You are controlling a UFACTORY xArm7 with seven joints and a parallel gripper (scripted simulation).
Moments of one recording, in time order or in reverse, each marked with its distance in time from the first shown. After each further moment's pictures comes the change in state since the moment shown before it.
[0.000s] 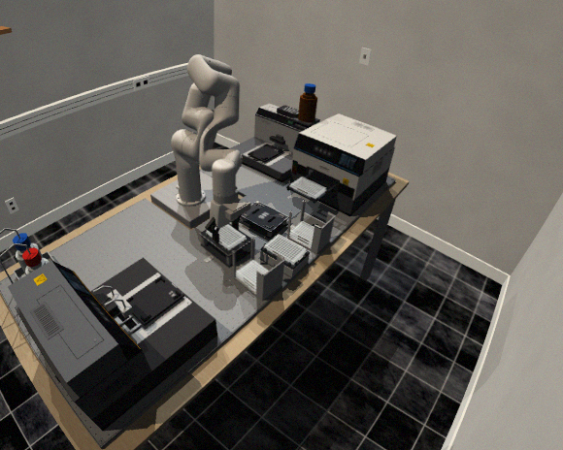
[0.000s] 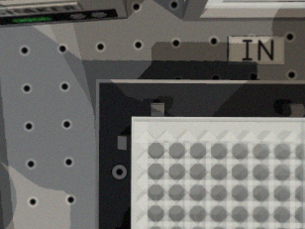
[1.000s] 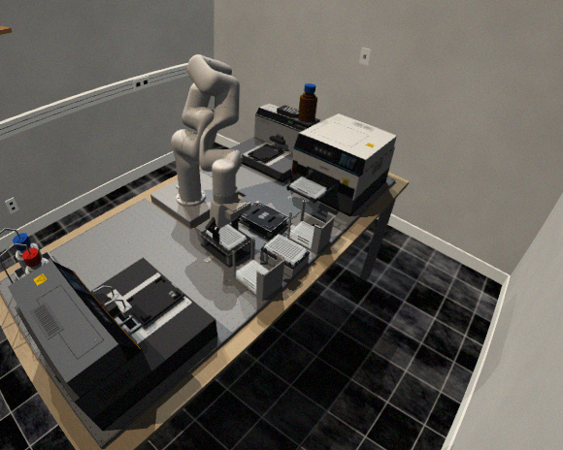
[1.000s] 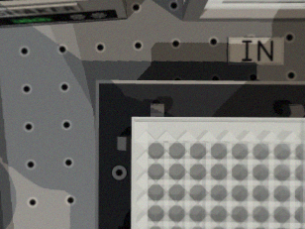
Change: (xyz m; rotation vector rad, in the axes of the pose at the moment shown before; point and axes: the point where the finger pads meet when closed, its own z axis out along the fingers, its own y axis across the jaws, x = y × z) arm 0.000 0.000 0.000 0.000 0.001 0.000
